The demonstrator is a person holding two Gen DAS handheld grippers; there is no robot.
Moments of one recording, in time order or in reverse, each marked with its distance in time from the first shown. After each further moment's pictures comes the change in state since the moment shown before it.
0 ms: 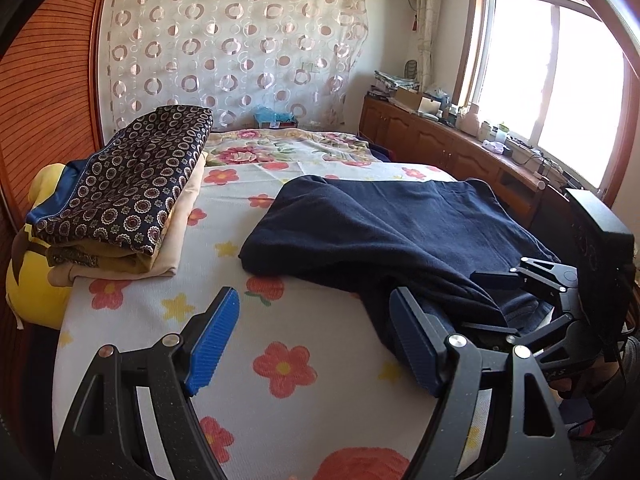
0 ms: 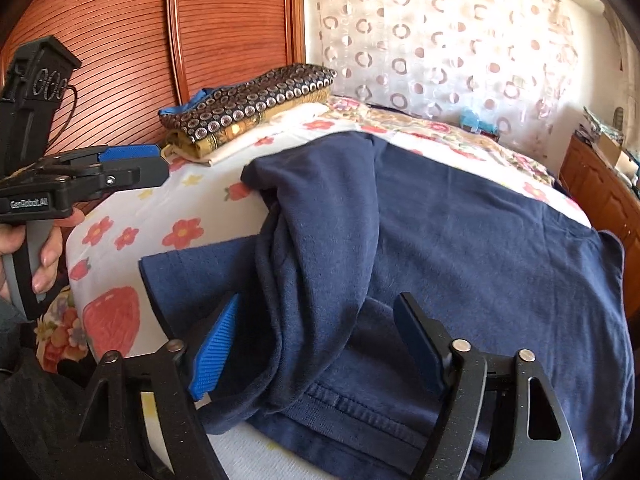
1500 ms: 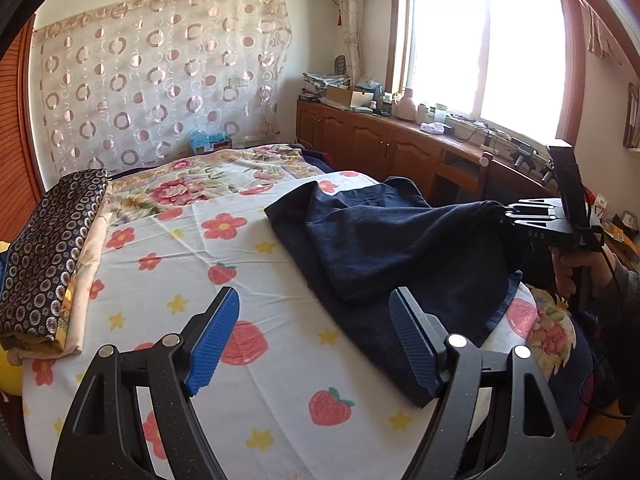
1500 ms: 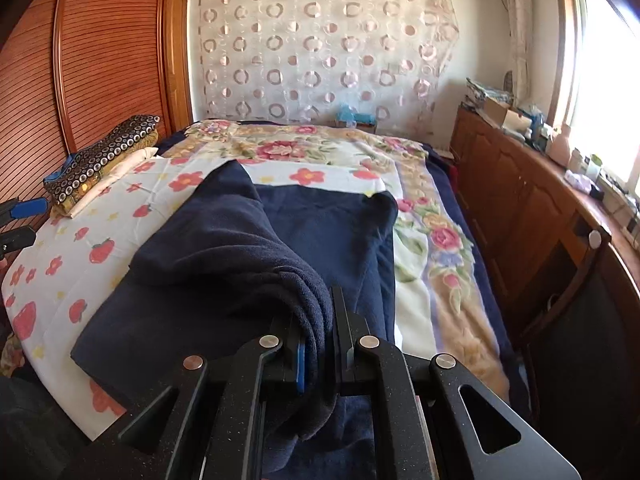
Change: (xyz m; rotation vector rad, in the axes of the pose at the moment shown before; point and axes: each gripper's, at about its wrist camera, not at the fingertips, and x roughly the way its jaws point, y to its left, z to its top) left arm 0.018 -0.112 0.038 0.191 -0.032 -0.145; right arm -0.130 -0.110 0.002 0.200 -0.035 -0.325
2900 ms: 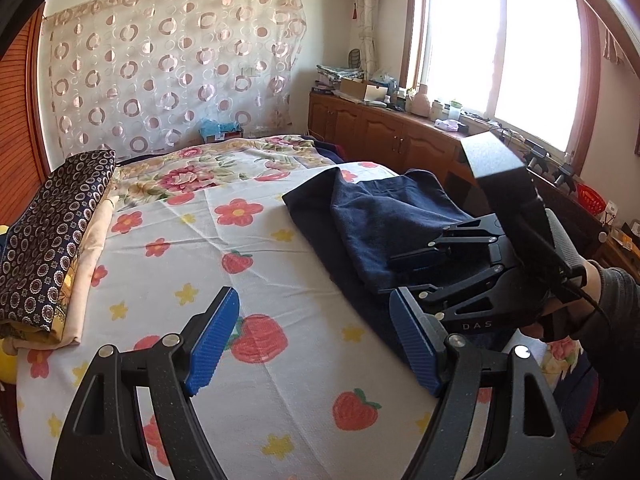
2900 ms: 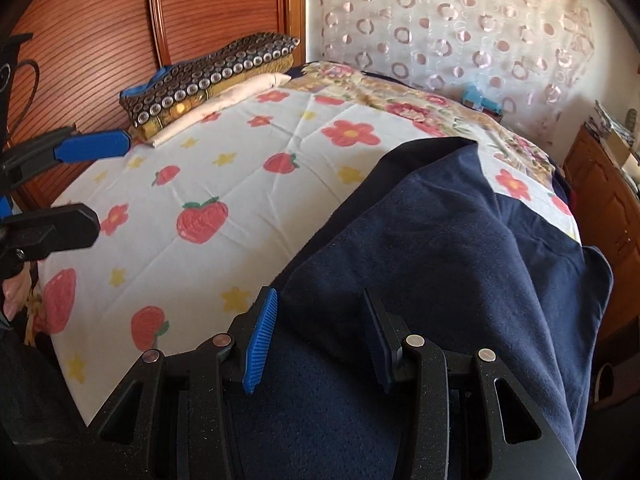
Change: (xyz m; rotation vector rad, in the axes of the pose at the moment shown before) left arm 0.013 0.015 -0.007 -0.036 0.021 0.039; right arm 0.063 0.134 0.034 -0.267 0.174 0.313
